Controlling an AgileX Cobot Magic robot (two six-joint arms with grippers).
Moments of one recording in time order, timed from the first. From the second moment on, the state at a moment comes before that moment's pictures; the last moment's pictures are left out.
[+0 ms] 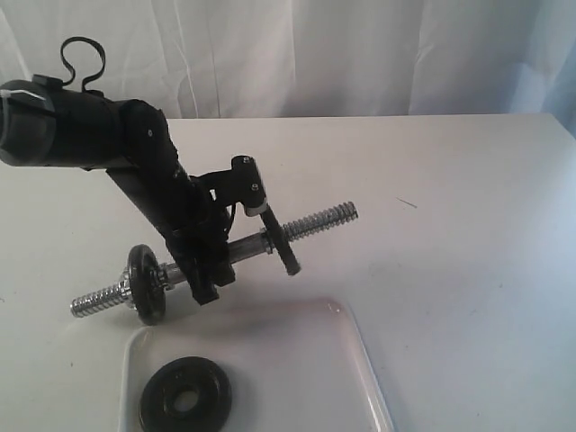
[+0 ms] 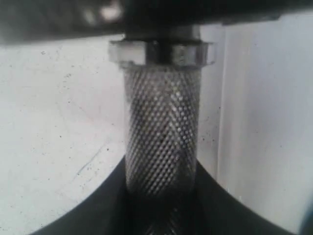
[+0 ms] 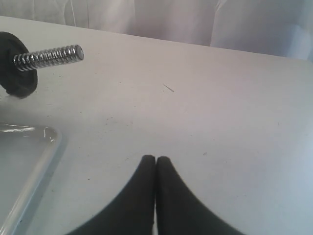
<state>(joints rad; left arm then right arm) -0.57 1.89 -1.29 -0.34 0.71 1.04 0.23 0.02 0.00 0.04 0.33 -0.06</state>
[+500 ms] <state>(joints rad) -0.57 1.87 -1.28 -0.21 0.74 0.90 0.23 0.02 0.00 0.04 0.33 -0.06</state>
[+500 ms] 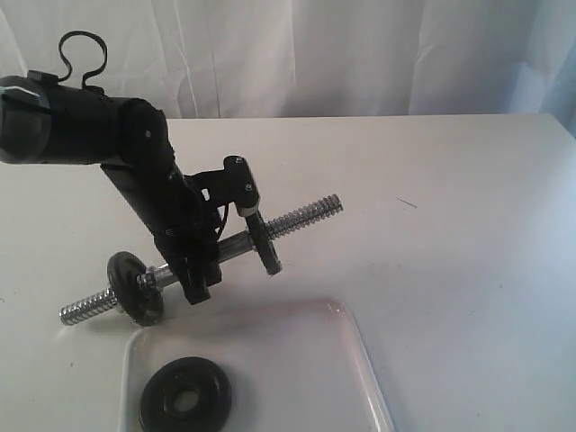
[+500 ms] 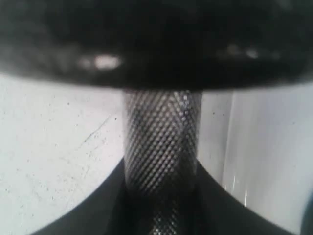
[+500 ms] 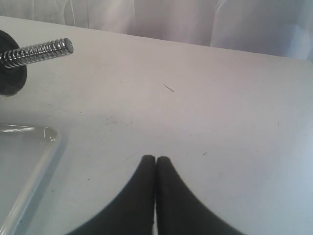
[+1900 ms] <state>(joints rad) -0.49 1.40 -0.70 -0.14 0.56 0.61 0.23 0.02 0.00 0.04 0.33 -0.06</state>
